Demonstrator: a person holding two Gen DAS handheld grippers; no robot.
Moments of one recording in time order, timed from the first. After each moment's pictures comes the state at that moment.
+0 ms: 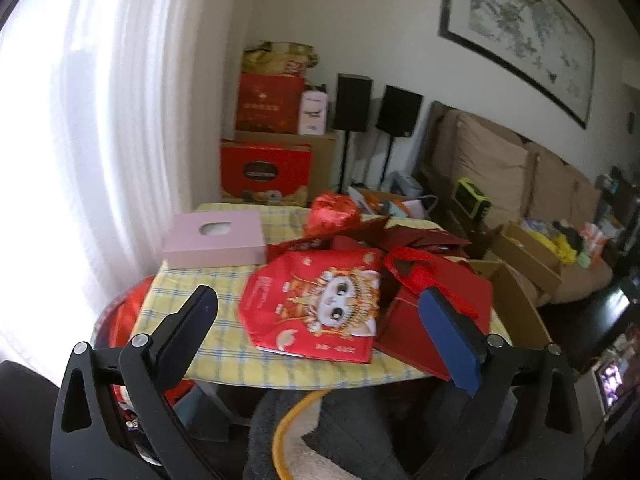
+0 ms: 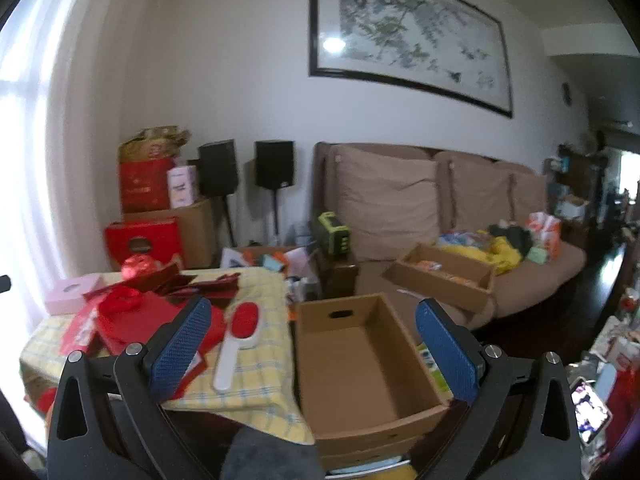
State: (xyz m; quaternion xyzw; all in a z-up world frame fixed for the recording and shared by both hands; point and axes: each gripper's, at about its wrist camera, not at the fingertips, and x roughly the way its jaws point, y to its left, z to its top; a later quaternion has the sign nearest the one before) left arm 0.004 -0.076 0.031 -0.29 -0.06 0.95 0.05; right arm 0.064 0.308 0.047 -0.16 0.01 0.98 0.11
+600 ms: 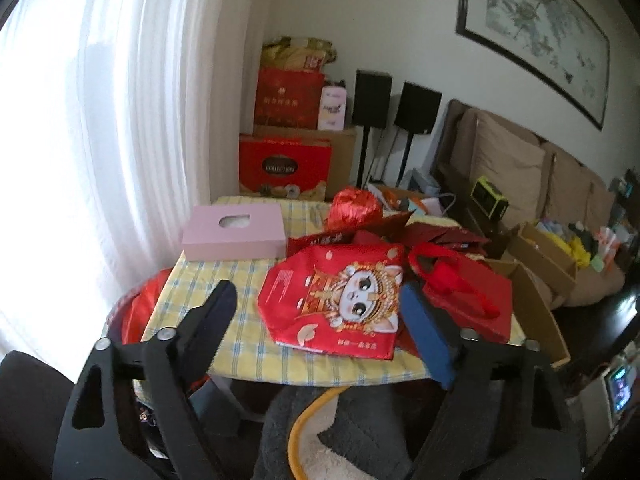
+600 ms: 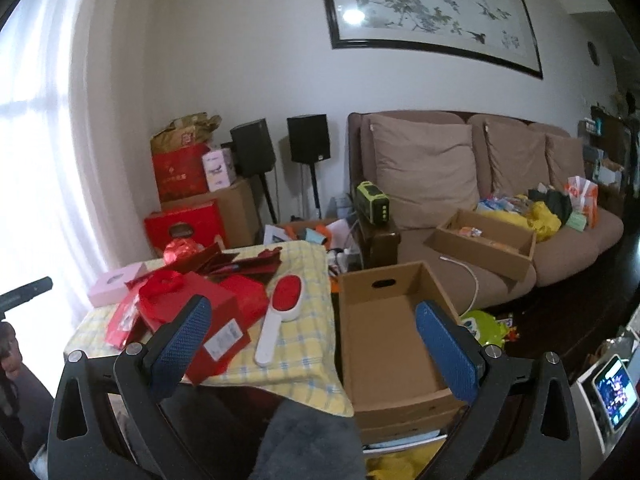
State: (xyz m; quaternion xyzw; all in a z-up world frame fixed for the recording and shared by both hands) left arm -0.001 -0.090 0.020 -0.30 -0.06 0.95 0.02; right arm 0.067 0.313 0.042 -0.21 0.06 0.98 0.02
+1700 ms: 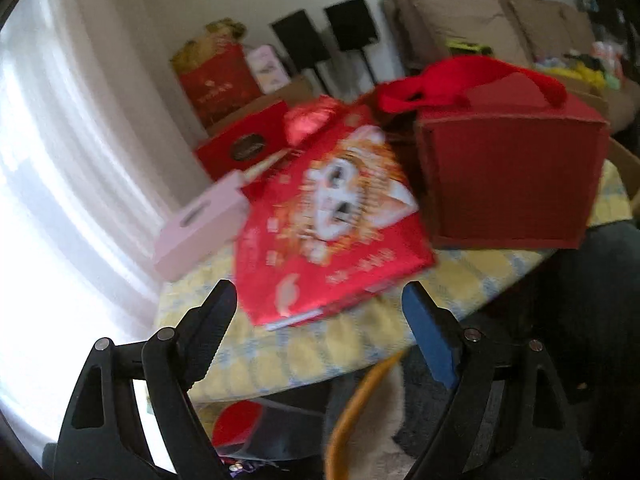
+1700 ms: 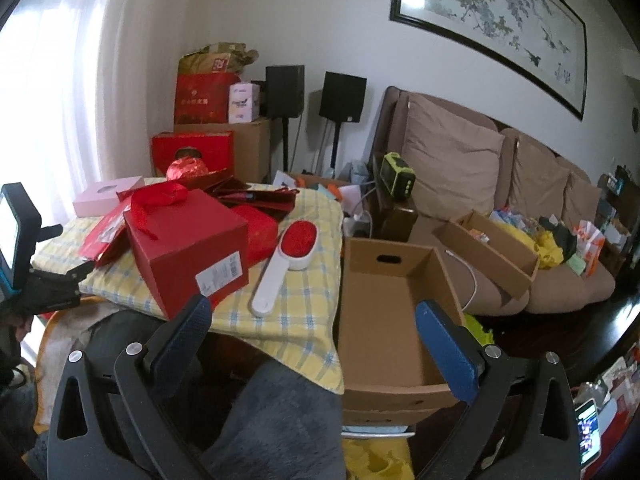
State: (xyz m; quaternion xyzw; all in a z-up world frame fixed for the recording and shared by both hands) left arm -0.022 -0.004 -0.106 -0.33 0.21 0.92 0.04; right arm 0.036 0.264 -0.013 -0.28 -0.06 0.96 0.00
